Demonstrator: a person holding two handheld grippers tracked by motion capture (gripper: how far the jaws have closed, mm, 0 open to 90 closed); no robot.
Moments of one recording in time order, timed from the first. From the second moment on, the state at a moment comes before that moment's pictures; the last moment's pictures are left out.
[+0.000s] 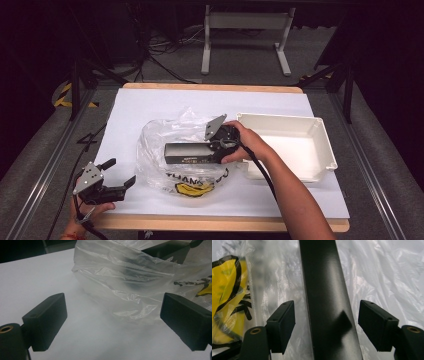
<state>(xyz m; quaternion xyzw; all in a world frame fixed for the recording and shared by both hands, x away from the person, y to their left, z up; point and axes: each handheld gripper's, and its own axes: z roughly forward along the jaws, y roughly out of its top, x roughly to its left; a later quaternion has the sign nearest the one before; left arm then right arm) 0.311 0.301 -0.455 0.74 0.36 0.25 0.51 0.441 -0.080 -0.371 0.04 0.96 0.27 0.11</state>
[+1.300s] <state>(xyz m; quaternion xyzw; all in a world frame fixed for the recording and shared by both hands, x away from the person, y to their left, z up) 0.311 0.301 -0.456 0.75 0.36 0.24 0.51 0.453 -0.066 -0.385 0.02 0.98 0.17 0.08</state>
